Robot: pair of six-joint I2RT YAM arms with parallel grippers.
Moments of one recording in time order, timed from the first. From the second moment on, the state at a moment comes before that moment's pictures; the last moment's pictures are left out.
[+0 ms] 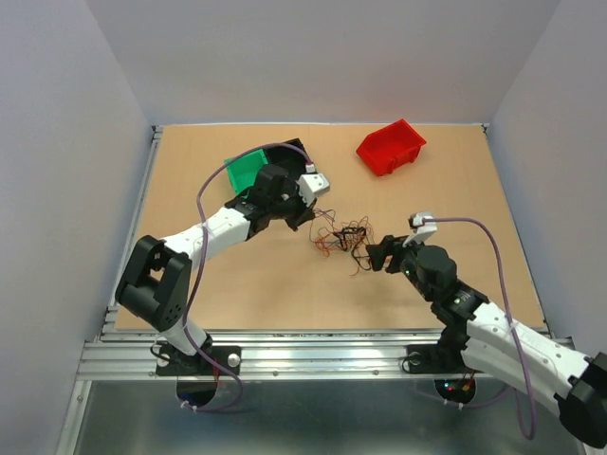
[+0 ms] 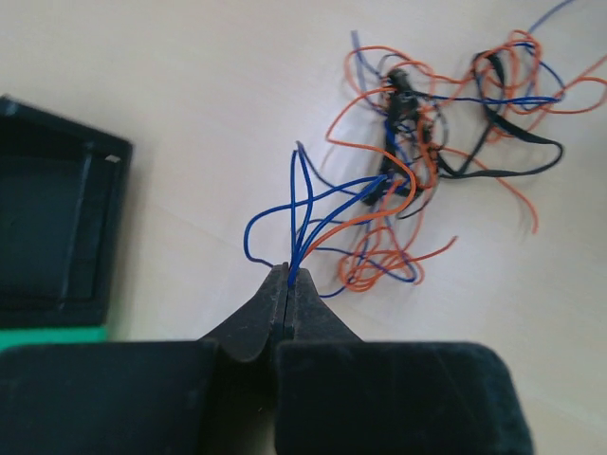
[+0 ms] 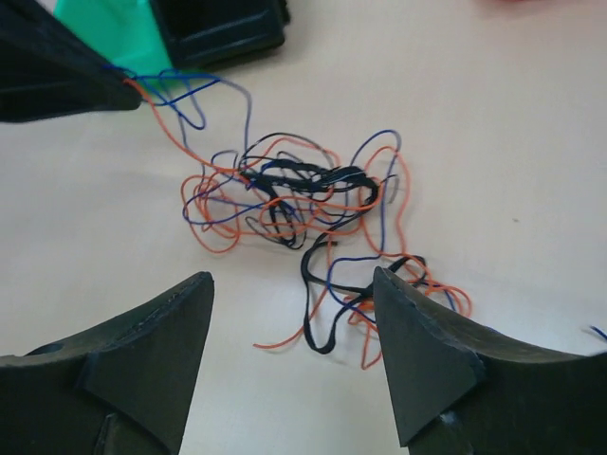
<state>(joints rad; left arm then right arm) -0.53 1.58 1.04 -0.06 0.44 0.31 0.70 0.68 0.32 0.11 0.33 0.40</state>
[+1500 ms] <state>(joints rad) -0.33 1.53 1.04 -0.05 0.46 0.16 0.70 0.21 0.29 0.05 0.65 0.49</state>
